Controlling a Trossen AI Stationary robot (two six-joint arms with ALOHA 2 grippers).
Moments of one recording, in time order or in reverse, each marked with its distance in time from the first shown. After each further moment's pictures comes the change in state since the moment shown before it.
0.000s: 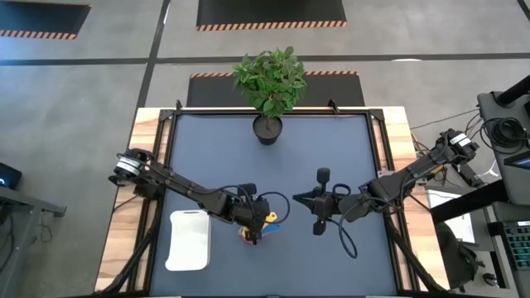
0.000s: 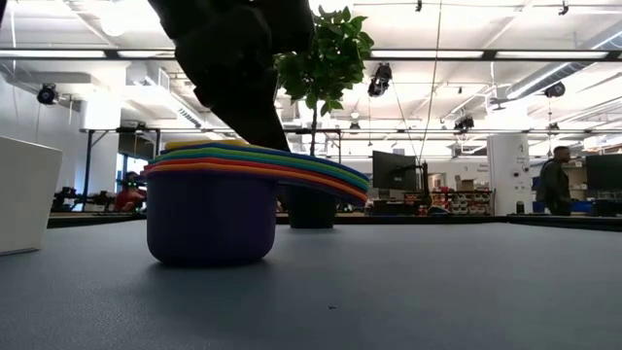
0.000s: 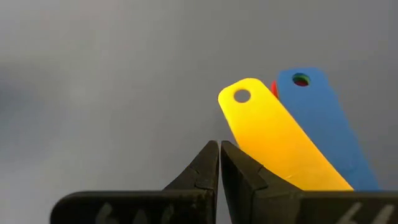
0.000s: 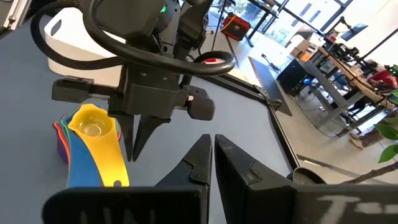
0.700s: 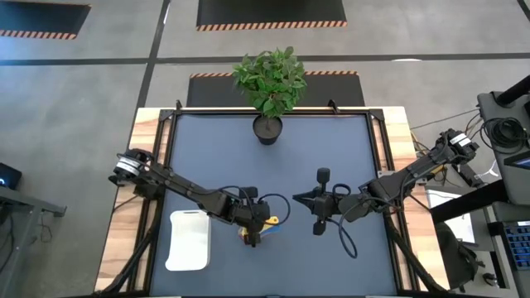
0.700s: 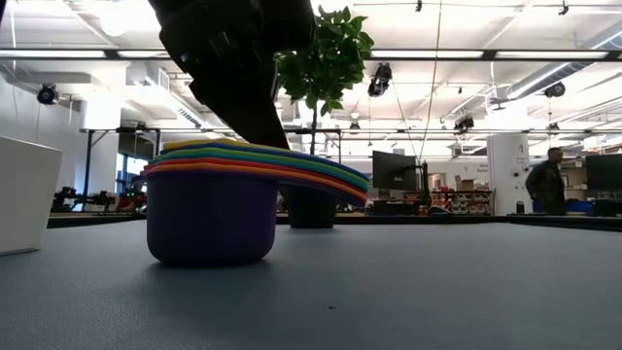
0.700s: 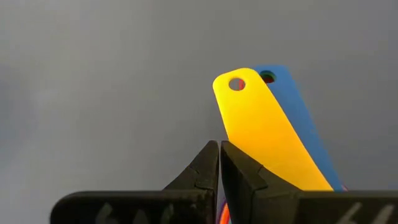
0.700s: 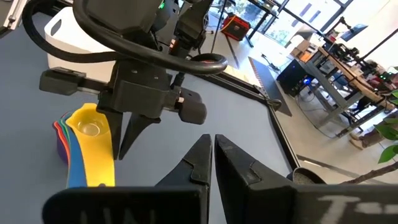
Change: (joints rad) left arm -0.008 0.000 -0.002 0.024 0.077 0.011; right arm 0.000 0.000 0.000 0.000 0.000 -0.002
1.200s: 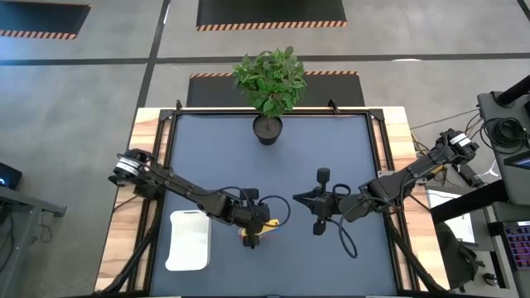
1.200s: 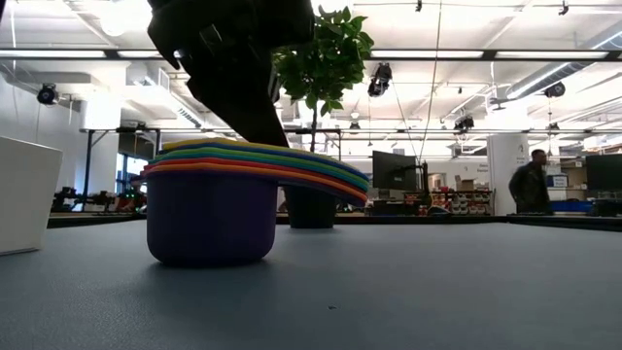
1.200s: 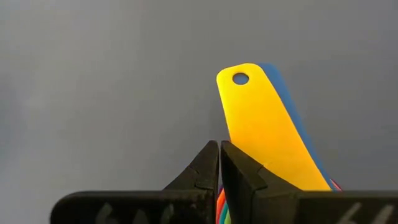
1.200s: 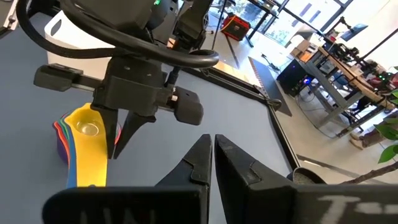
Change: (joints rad) left arm -0.009 0.000 0.001 0.006 0.018 0.034; right arm 0.000 0.000 0.000 0.000 0.000 0.001
